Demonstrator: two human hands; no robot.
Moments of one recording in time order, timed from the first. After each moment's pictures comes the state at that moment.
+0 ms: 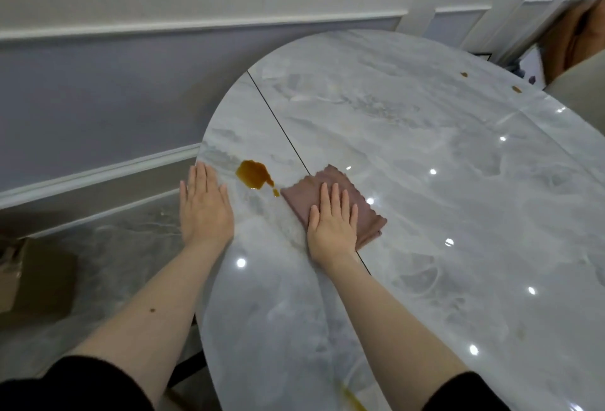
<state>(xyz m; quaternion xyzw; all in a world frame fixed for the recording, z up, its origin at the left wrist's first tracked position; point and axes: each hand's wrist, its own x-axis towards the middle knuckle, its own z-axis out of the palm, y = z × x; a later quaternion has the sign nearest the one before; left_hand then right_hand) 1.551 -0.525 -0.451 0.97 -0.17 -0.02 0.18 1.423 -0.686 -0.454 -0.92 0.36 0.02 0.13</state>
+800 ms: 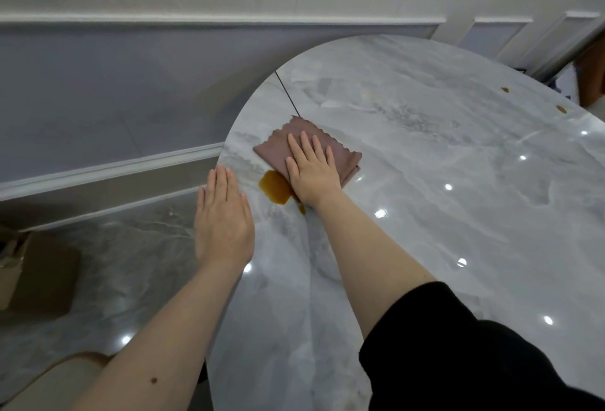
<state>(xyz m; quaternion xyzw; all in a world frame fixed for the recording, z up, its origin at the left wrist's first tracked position) 1.556 -0.527 -0.461 0.97 -0.17 0.01 0.20 1.574 -0.705 -0.447 -0.98 0.17 0.06 0.11</state>
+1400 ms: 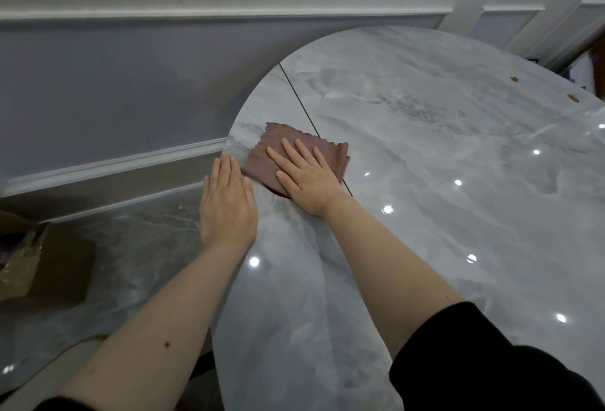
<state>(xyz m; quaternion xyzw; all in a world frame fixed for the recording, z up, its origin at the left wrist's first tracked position) 1.558 -0.528 -0.457 0.96 -0.15 0.00 0.24 1.543 -0.691 -0.443 -0.99 0.04 0.09 0.11</state>
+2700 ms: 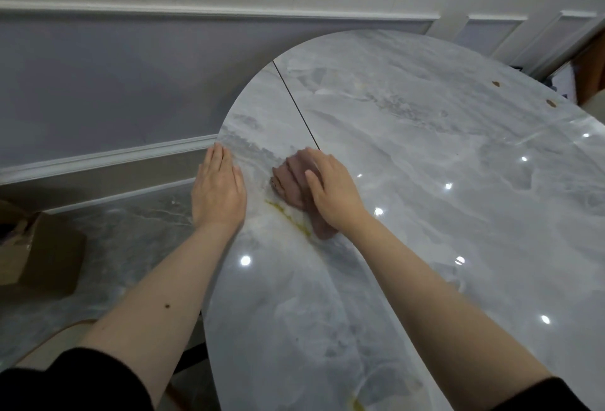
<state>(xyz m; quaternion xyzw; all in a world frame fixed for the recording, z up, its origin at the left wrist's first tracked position) 1.557 -0.526 -0.458 0.95 -0.15 0.01 0.28 1.470 -0.695 -0.412 -0.95 0.13 -0.06 0.26</state>
